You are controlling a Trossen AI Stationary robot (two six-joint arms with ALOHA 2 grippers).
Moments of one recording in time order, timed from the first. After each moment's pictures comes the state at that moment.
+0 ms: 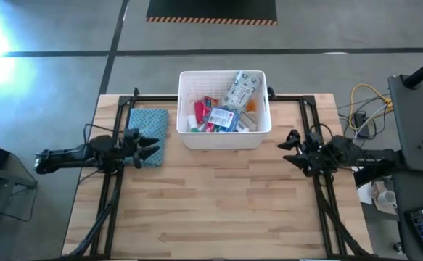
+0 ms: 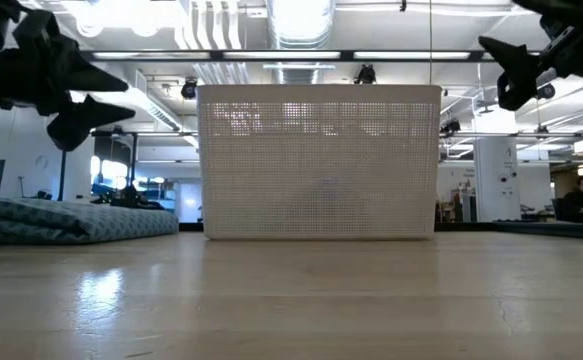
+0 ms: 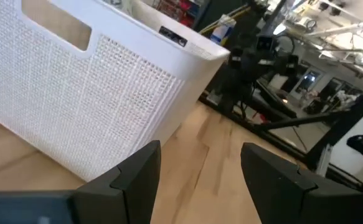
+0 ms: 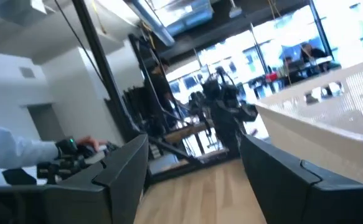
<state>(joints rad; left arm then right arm) 0.05 0.02 0.12 -0.21 -0.22 -0.49 -0.03 0.01 0.01 0.29 -0.10 0.45</state>
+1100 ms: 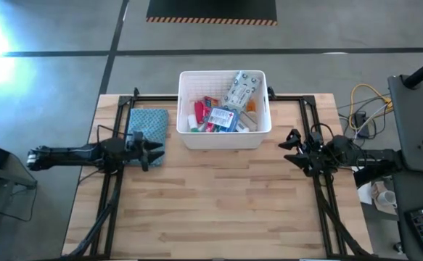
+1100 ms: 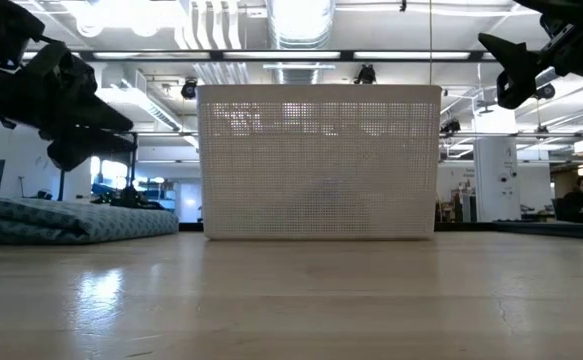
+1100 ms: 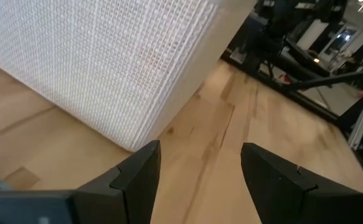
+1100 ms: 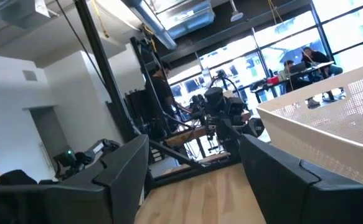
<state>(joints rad) 0.05 0.20 0.08 -0.19 -0.22 -0.49 -0.03 0.01 0.01 0.32 -0.10 0.45</state>
